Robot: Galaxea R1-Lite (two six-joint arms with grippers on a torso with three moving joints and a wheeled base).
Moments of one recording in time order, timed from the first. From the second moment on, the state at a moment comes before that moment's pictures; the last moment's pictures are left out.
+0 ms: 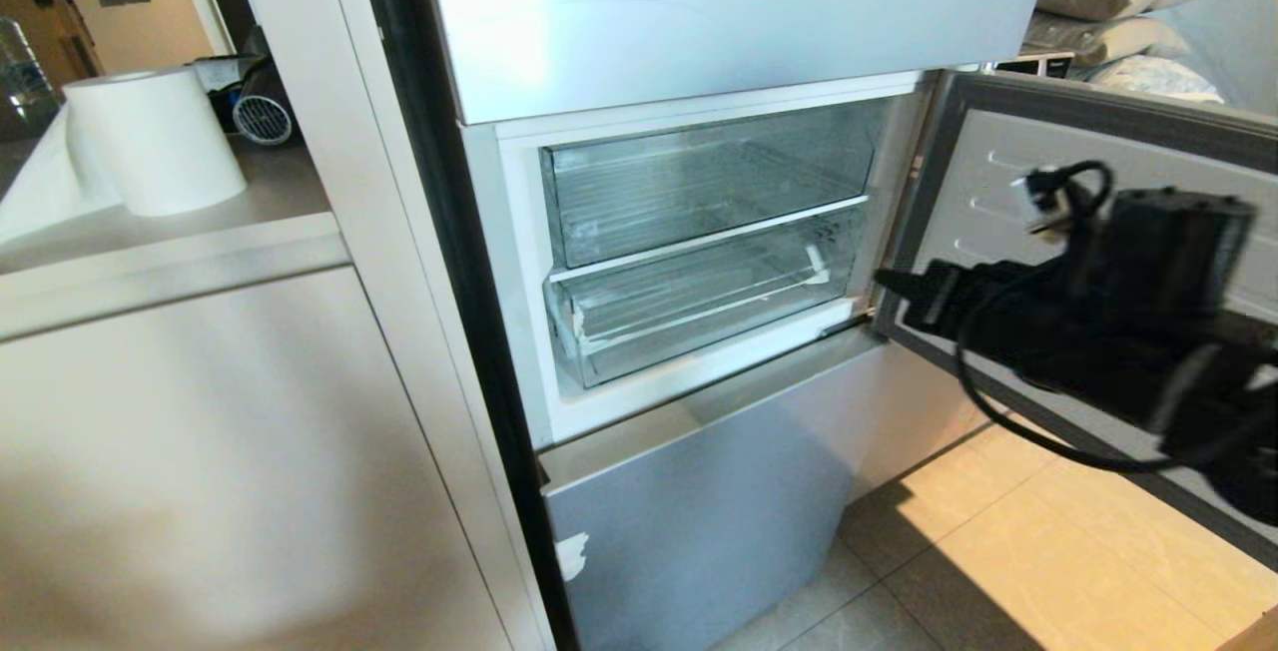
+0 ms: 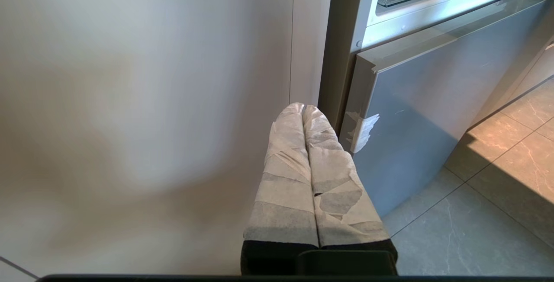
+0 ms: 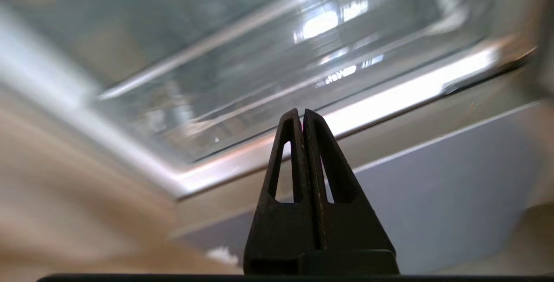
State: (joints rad) left arm 0.00 0.00 0.00 -0.01 0.00 0.00; right arm 0.33 1.64 -0.82 -0.76 0.08 0.40
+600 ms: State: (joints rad) left arm 0.00 0.00 0.00 -0.01 0.00 0.00; right arm 0.05 0.49 -0.12 -0.32 0.08 0.11
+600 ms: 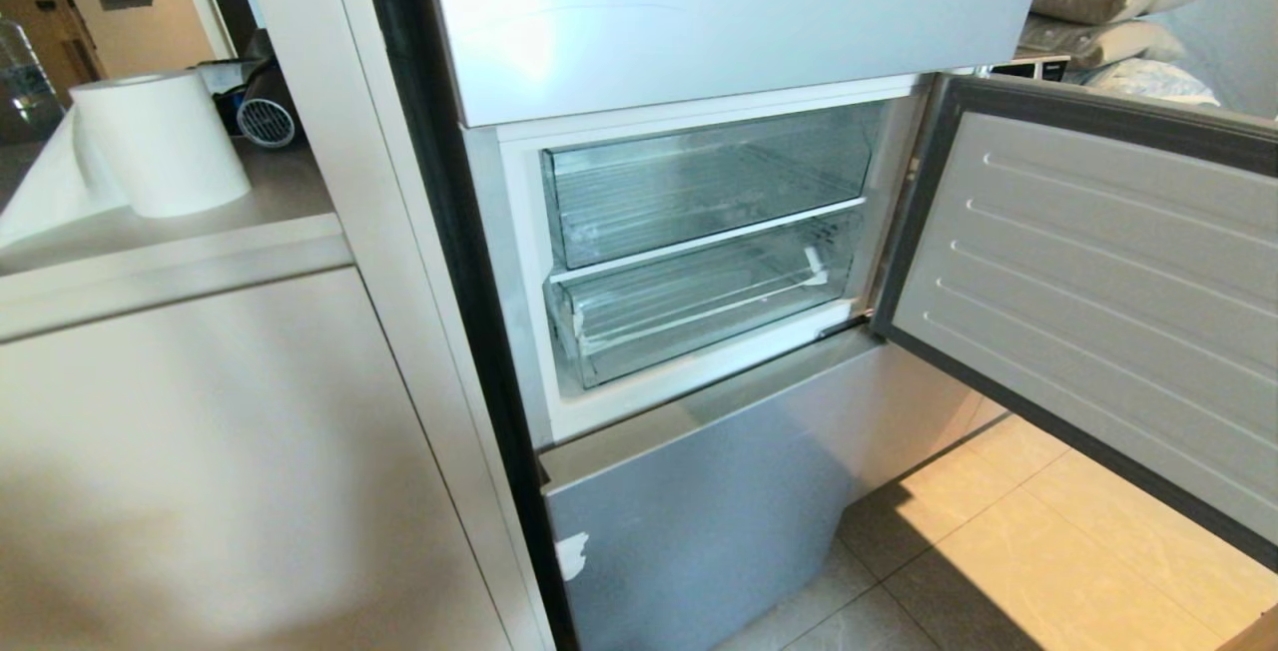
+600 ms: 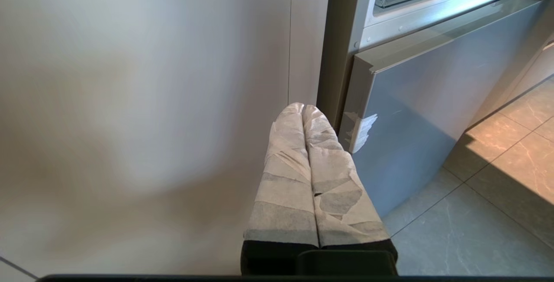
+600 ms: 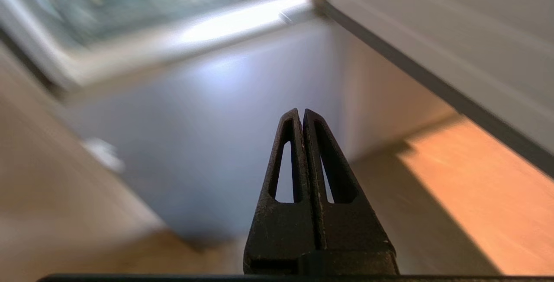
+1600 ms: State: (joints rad) left arm 0.00 0.00 0.00 -0.01 0.00 0.00; right arm -0.01 0.00 -0.01 0.03 -0.03 0.03
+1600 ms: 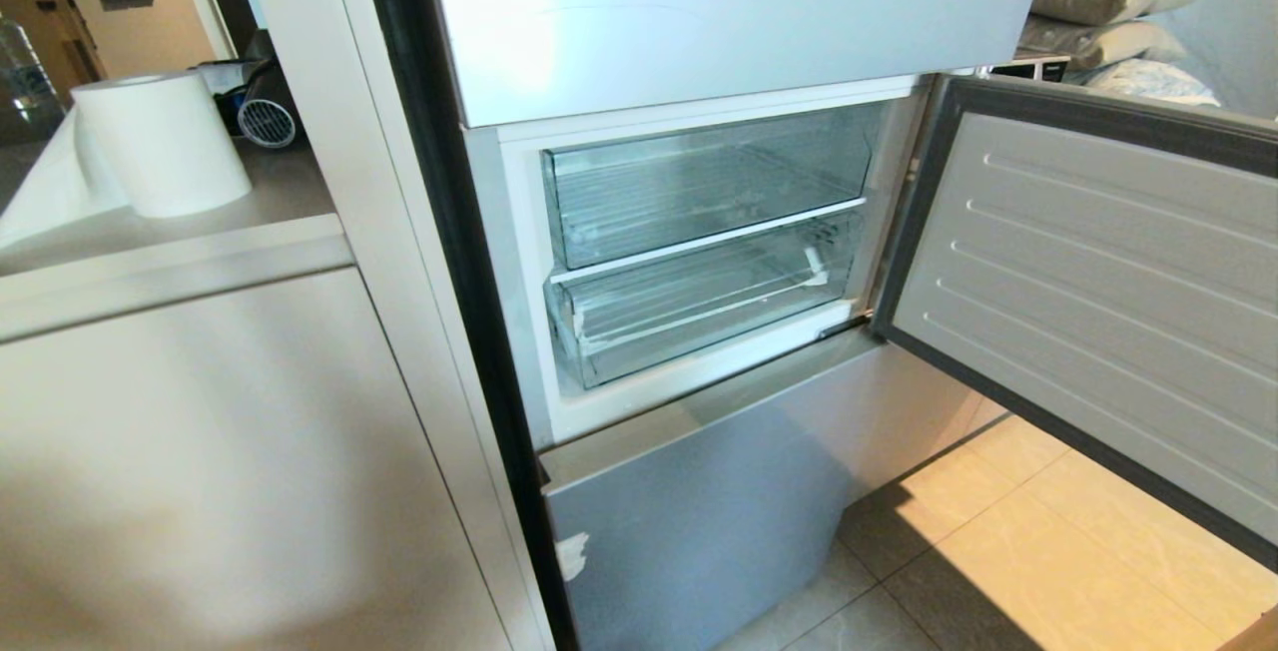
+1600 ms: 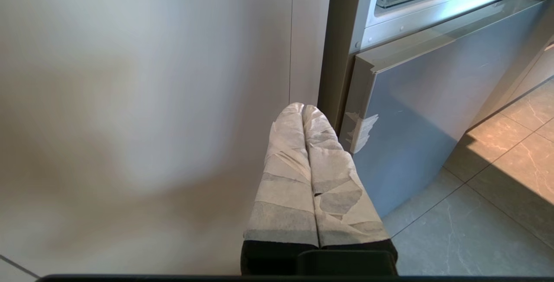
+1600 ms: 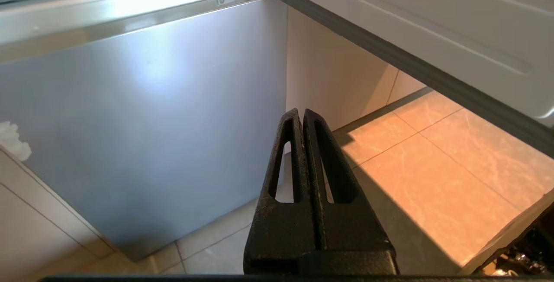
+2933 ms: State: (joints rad) left arm 0.00 0.00 0.00 -0.01 0.00 0.00; right arm -0.01 0.01 -0.11 0.07 -0.06 0.05
